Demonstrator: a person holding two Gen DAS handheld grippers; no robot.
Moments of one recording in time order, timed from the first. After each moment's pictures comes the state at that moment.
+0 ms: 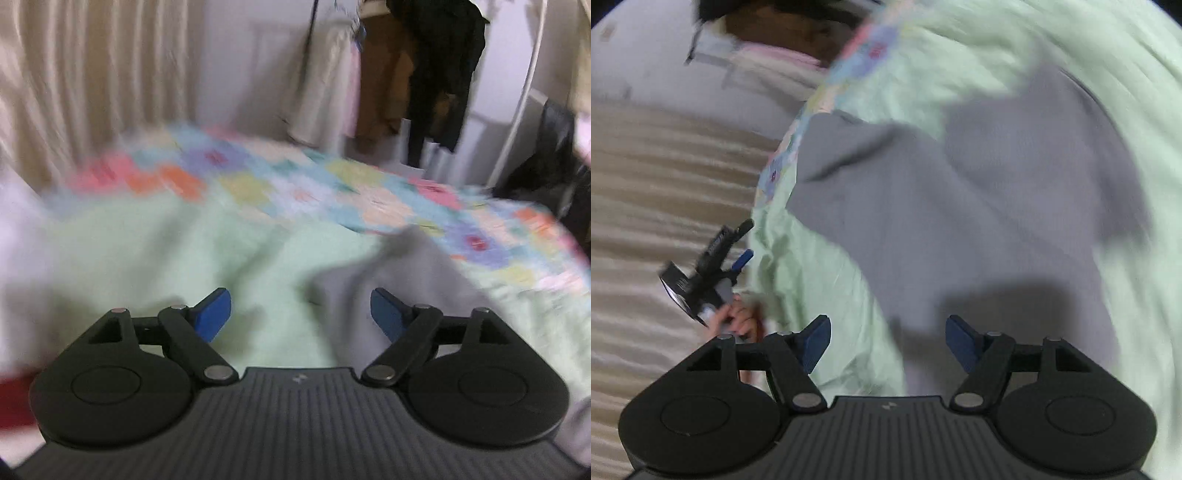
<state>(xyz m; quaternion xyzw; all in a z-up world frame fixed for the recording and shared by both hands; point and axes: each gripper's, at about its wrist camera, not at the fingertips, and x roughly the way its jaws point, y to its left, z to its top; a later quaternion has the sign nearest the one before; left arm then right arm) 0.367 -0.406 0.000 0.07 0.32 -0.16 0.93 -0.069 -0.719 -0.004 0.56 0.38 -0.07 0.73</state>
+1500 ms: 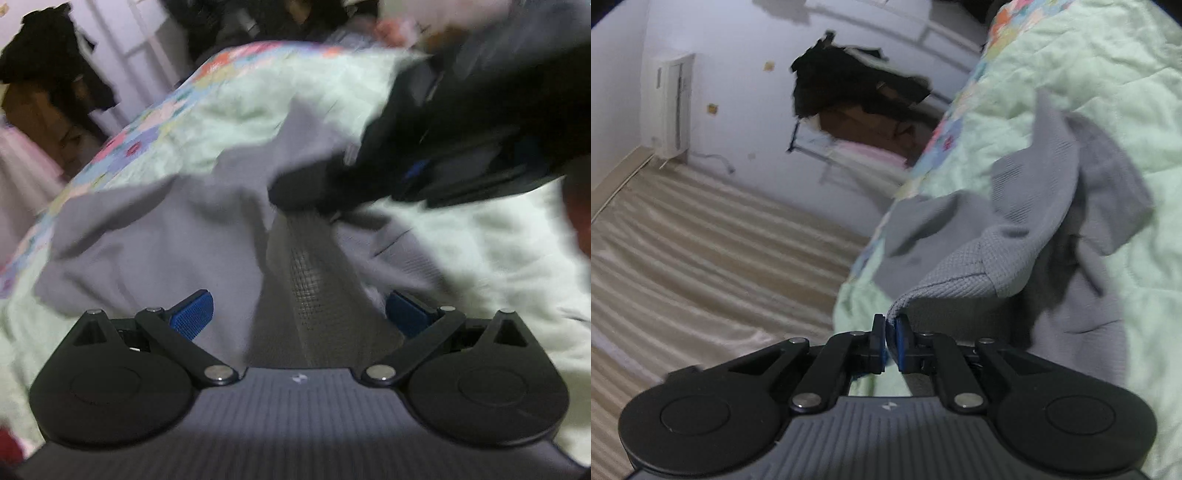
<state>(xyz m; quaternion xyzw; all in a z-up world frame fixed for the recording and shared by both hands) 0.031 -0.562 -0.035 0.37 0.29 -0.49 0.73 -0.102 -0.672 -0.034 0.54 0.15 0.01 0.83</state>
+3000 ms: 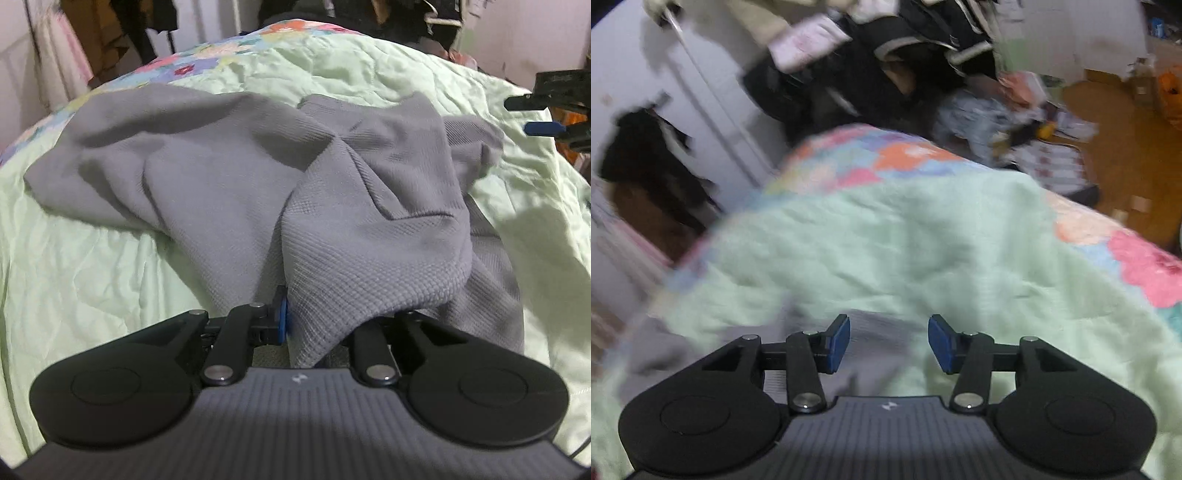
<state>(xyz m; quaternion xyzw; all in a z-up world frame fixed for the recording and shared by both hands) 0.095 -0.523 -0.066 0.23 0.38 -0.48 0.76 -0.145 -0.760 -0.020 0.37 0.18 -0.35 0.84</state>
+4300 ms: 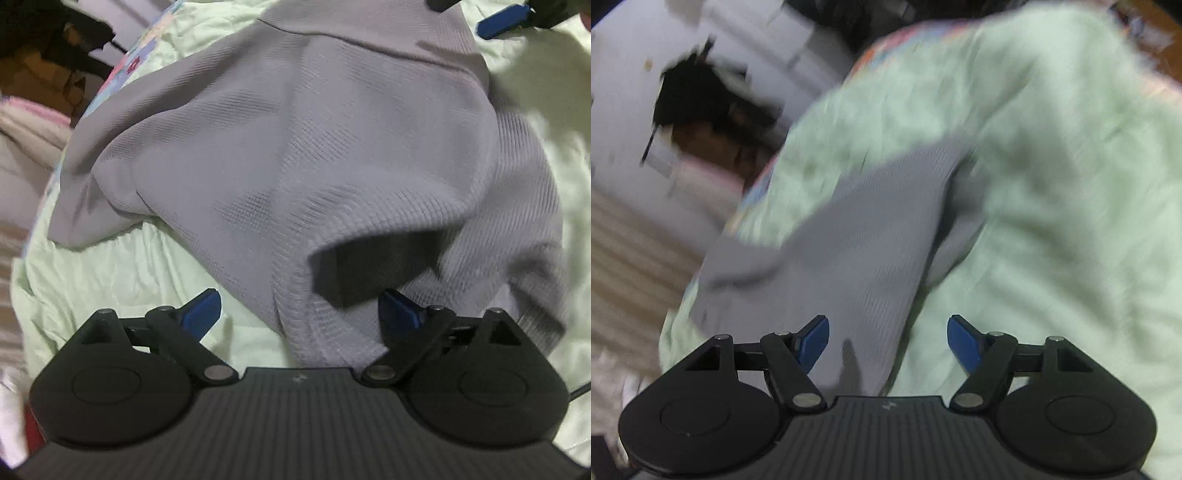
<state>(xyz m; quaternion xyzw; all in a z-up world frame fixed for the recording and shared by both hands) 0.026 -0.554 -0.094 0.51 0.34 -0.42 0.67 -0.158 -0.741 -0.084 0.45 0.30 -0.19 0.82</state>
